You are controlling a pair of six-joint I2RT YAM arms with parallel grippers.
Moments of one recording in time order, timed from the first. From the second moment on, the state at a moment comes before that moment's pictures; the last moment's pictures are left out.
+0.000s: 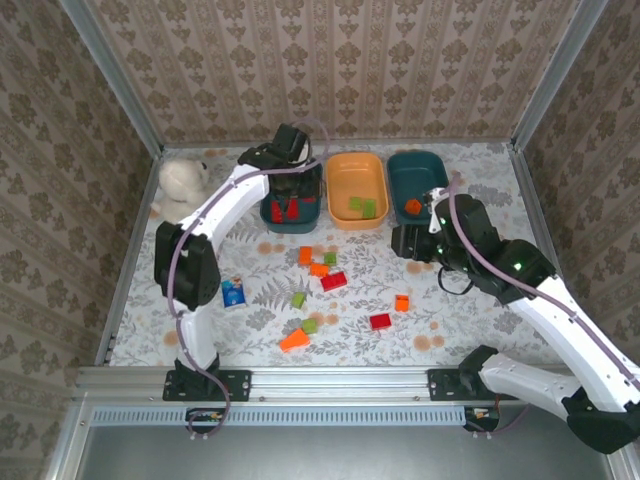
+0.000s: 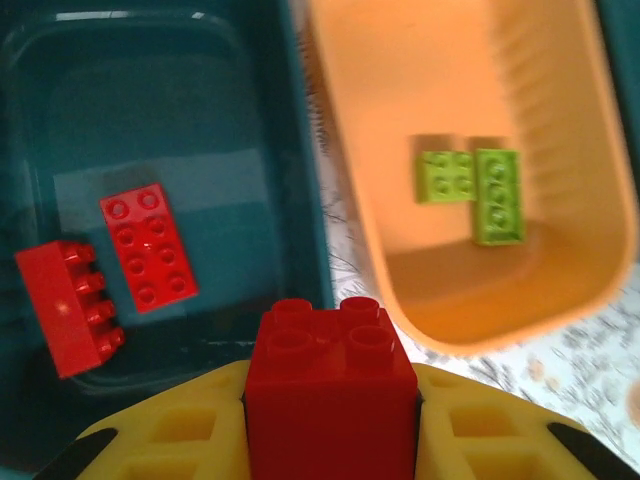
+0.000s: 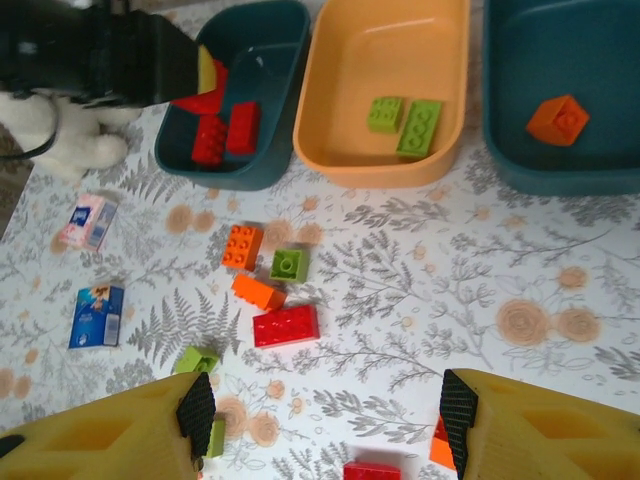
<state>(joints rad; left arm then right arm) -0.52 1.97 1.79 -0.84 0.10 -0.38 0.59 0.99 1.21 -0.92 0.09 0.53</state>
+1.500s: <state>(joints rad) -0.46 1.83 1.68 -0.82 0.13 -0.56 0.78 1.26 1.21 -0.85 -0.12 0.14</state>
